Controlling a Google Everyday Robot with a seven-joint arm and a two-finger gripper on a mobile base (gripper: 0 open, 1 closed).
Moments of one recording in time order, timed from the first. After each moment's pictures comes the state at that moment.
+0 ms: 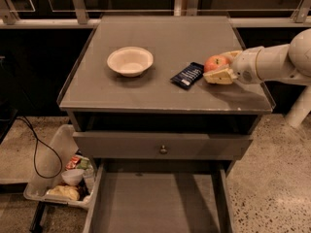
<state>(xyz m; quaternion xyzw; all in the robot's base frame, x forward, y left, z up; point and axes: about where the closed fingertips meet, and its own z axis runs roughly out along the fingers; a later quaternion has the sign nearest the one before) 0.661 -0.216 0.853 -0.41 0.78 0.10 0.47</state>
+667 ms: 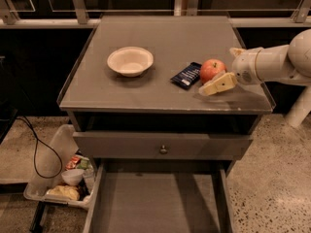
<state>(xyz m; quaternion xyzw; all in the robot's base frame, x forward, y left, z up) 0.661 -0.215 0.853 -0.41 0.78 0.10 0.47</state>
